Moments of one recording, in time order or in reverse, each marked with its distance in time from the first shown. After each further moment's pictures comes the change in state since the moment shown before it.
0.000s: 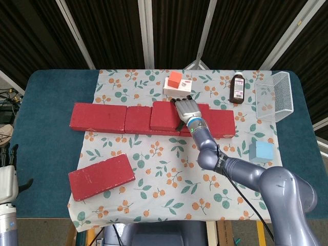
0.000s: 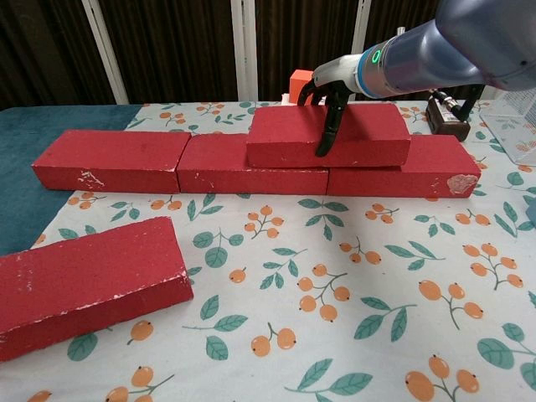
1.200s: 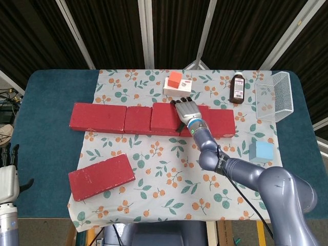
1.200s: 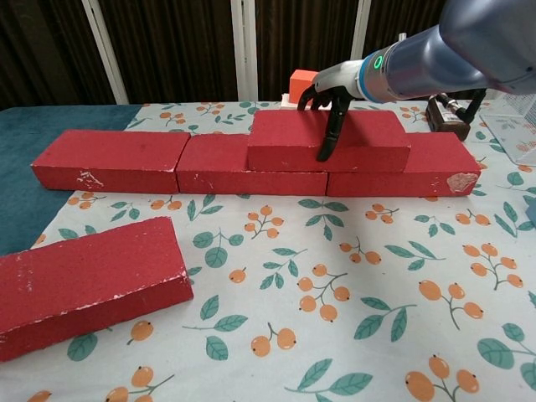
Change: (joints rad) left arm -0.004 -0.007 0.000 0.004 -0.006 0.001 0.012; right arm 0.006 0.002 -0.035 -0.002 -0.022 -0.016 0.046
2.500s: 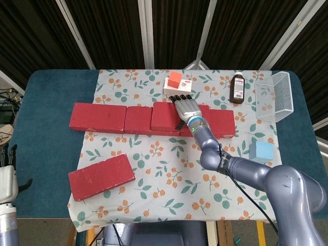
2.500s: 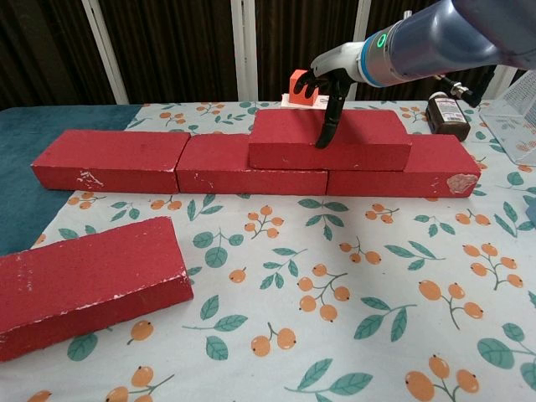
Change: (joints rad) left arm 0.002 -0.001 -0.003 -0.002 -0.008 0.010 0.006; right arm 0.019 0.075 0.007 -0.093 0.014 0.025 0.024
